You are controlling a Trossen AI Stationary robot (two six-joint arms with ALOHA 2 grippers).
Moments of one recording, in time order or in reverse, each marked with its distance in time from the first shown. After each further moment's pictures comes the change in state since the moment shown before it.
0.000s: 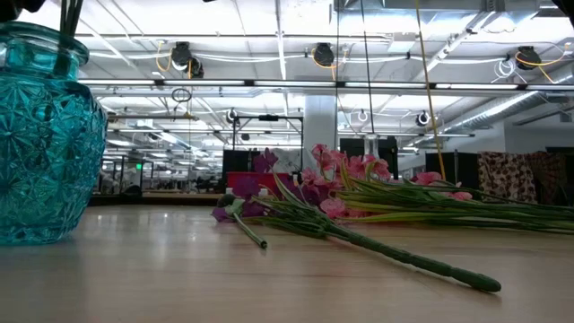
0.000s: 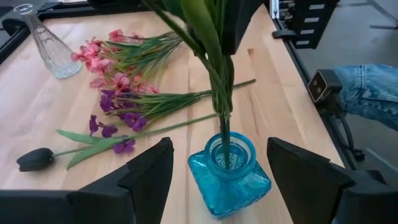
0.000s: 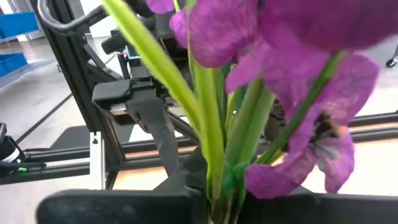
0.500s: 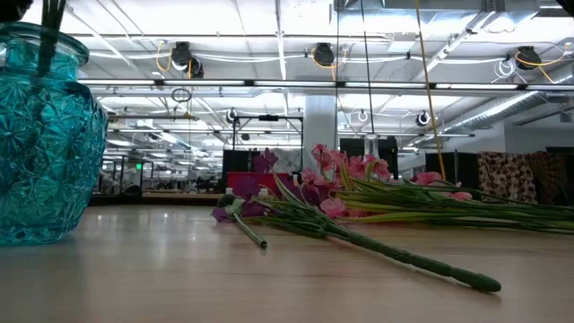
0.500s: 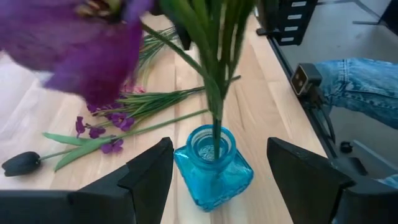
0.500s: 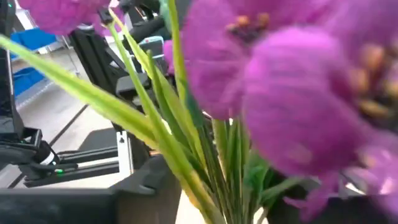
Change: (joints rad) left arm -0.052 0.000 0.000 0.000 0.001 -0.001; right arm 0.022 0.000 0.000 -0.009 -0.027 0.103
